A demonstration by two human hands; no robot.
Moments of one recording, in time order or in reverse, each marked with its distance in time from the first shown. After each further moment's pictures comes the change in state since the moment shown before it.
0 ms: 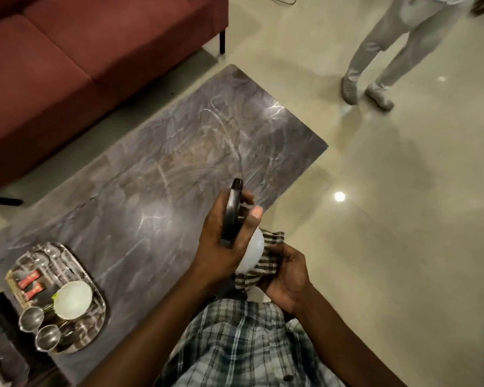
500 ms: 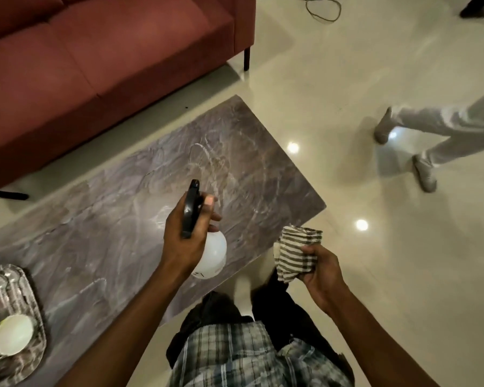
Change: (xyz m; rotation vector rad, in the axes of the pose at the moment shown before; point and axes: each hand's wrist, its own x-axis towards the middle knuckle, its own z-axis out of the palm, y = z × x) left_hand 0.221 -0.028 0.083 0.056 0.407 -0.226; right_hand 0.134 -0.301 -0.046 -0.246 0.031 -0.079
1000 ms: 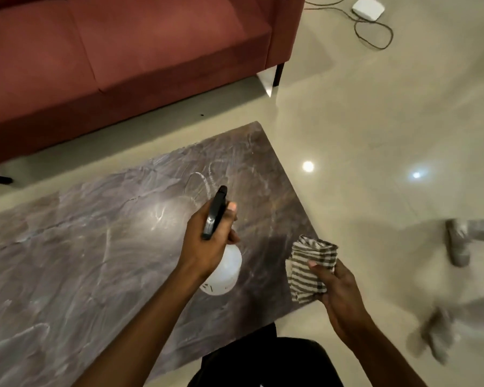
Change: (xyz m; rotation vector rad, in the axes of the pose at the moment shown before) left_hand 0.188 -0.048 0.089 -0.073 0.078 -0.123; right_hand 0.183 -0.110 0.031 -0.413 -0.047 -0.174
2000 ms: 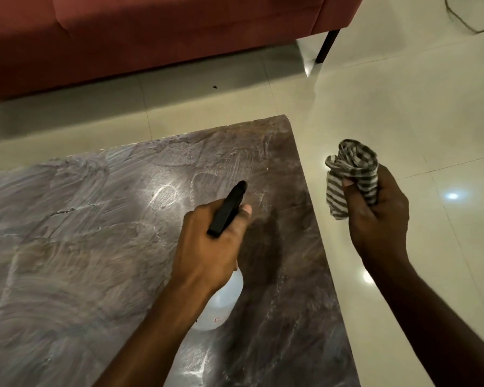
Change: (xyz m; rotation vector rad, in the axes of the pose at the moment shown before) left_hand 0.184 -0.068 0.080 0.188 0.129 -0.130; right_hand 0.304 -0.104 0.074 -0.663 0.064 -0.677
